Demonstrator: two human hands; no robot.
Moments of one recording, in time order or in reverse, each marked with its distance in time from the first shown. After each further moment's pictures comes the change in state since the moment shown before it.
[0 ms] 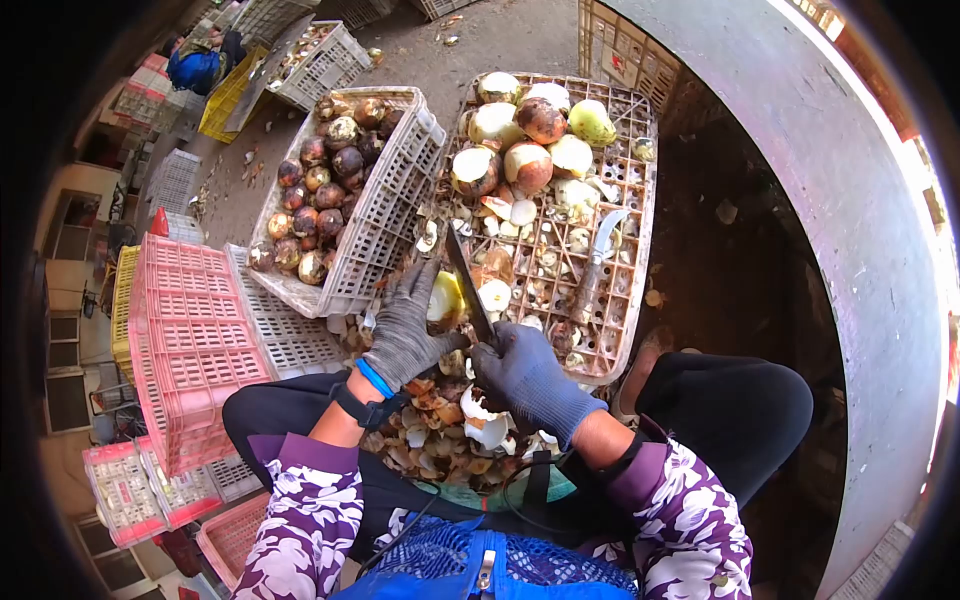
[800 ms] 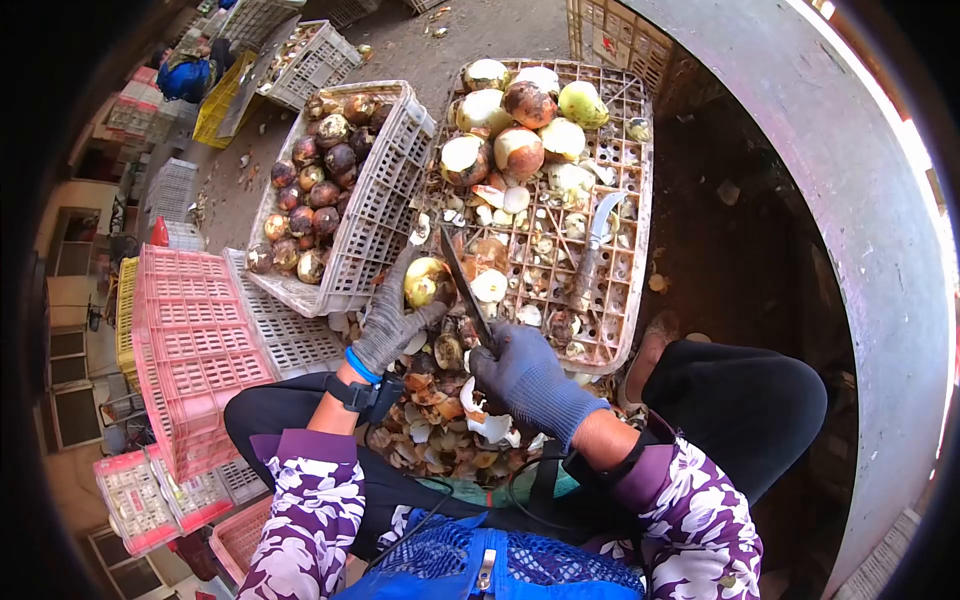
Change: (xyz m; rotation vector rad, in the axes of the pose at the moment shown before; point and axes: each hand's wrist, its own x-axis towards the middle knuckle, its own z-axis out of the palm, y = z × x) left_hand 0.005 -0.029 0.012 -0.583 0.022 -0.050; right_hand -0.002 0.012 0.000 -0.084 -0.032 -0.019
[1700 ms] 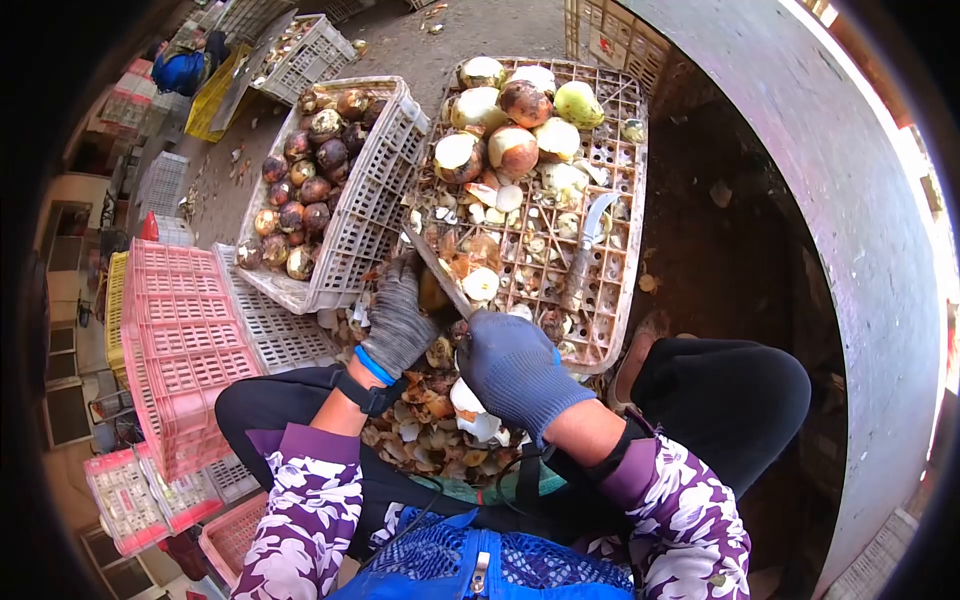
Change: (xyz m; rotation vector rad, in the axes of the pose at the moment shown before) left_hand 0.011 -0.004 0.035 0.164 0.013 0.045; right_hand -0.005 -0.043 -0.009 -0.628 0.107 -0.235
